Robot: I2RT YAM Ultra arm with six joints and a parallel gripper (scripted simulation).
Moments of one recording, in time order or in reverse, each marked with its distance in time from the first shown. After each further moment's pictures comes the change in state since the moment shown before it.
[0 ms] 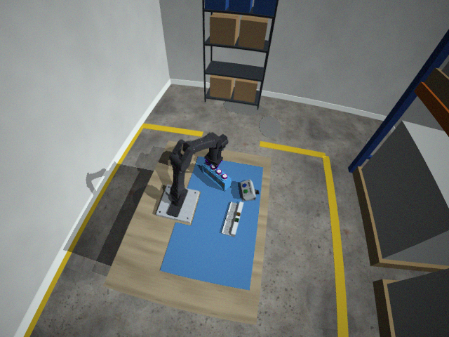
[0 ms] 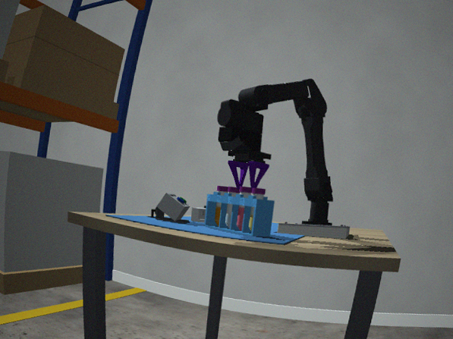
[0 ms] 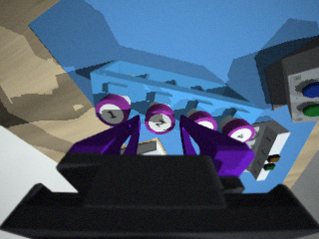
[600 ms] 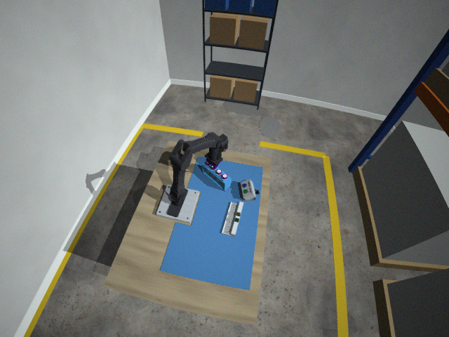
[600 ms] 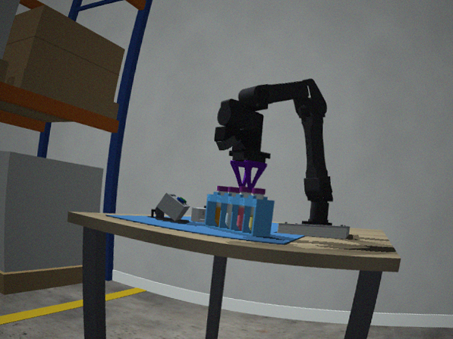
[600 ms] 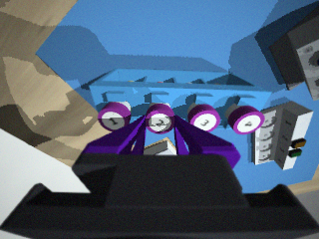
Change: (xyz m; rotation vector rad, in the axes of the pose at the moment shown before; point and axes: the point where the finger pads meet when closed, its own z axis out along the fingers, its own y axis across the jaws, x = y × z) arm 0.000 0.000 -0.001 -0.001 -0.001 0.183
